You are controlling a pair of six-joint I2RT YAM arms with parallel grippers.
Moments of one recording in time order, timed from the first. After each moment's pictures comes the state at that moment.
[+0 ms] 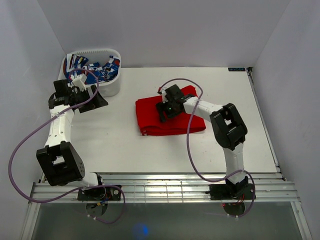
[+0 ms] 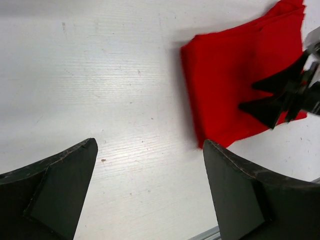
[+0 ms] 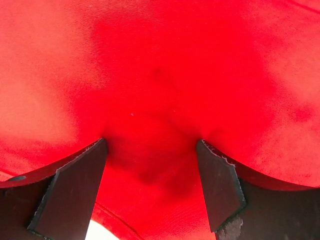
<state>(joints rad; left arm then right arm) 0.27 1.44 1.23 -0.61 0.59 -0.06 0.69 2.09 1.52 -0.41 -0.14 0.08</state>
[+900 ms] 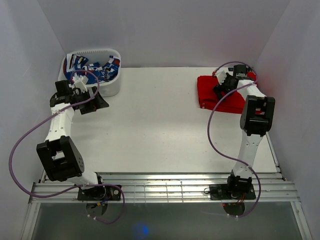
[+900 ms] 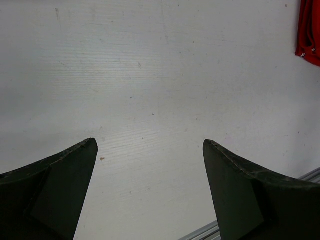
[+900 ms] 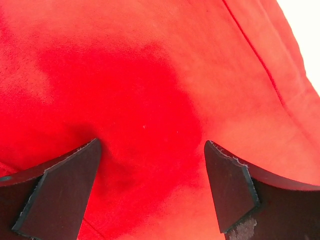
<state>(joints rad) 0.28 1.50 1.23 -0.62 0.61 -0.05 -0.08 2.22 1.74 -0.48 -0.32 -0.88</state>
